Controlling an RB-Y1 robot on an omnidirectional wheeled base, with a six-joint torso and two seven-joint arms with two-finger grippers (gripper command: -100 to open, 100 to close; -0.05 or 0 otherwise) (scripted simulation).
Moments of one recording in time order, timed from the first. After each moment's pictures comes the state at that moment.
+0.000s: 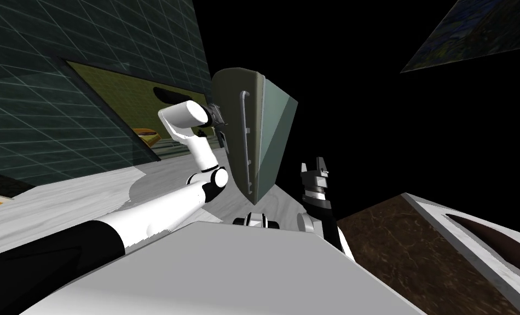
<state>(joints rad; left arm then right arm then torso) -1.07 0.15 0.57 -1.88 0.08 1.29 0.06 0.50 0.03 0.05 -2.35 0.07 -0.37 -0.13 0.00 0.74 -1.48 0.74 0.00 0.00</state>
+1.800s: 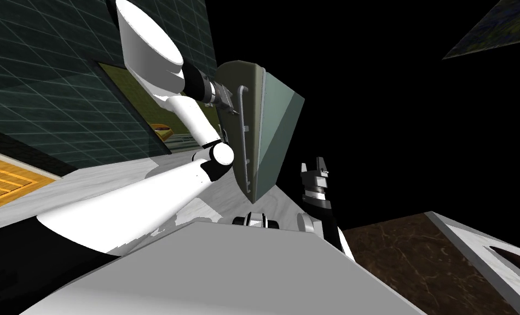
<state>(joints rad) -1.52 0.13 0.74 -1.71 0.14 1.76 0.03 0.50 0.03 0.05 -2.35 0.07 -0.37 -0.13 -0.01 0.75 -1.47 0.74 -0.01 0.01</state>
